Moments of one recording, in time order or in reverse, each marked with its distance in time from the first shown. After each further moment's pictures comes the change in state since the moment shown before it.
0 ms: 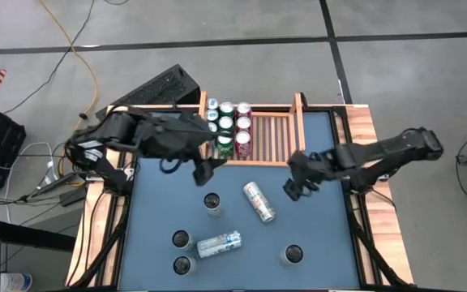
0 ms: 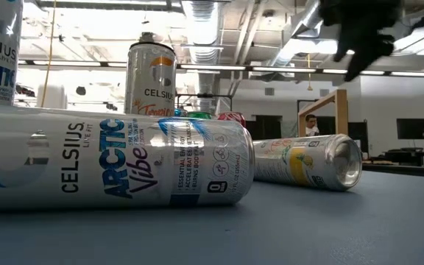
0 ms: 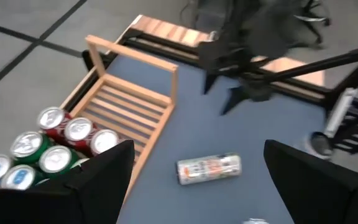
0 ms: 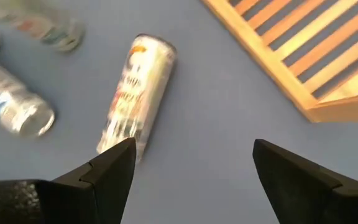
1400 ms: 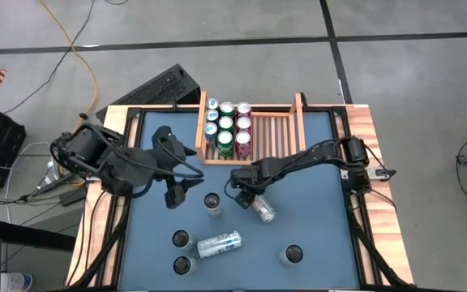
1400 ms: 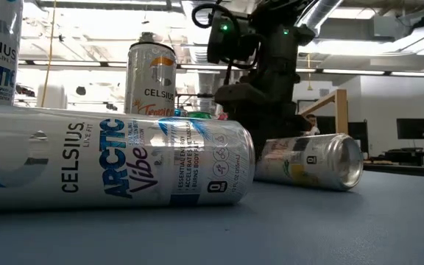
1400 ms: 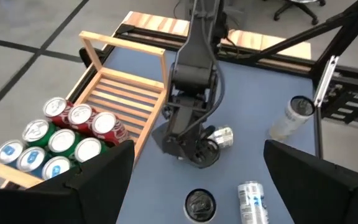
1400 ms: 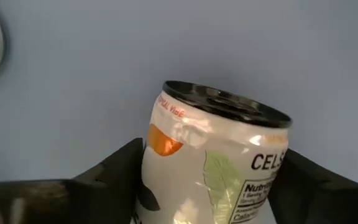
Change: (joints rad) left arm -0.237 -0.064 -0.001 -0.146 -0.160 -0.067; right arm -0.148 0.758 0.291 0.222 -0.193 -0.096
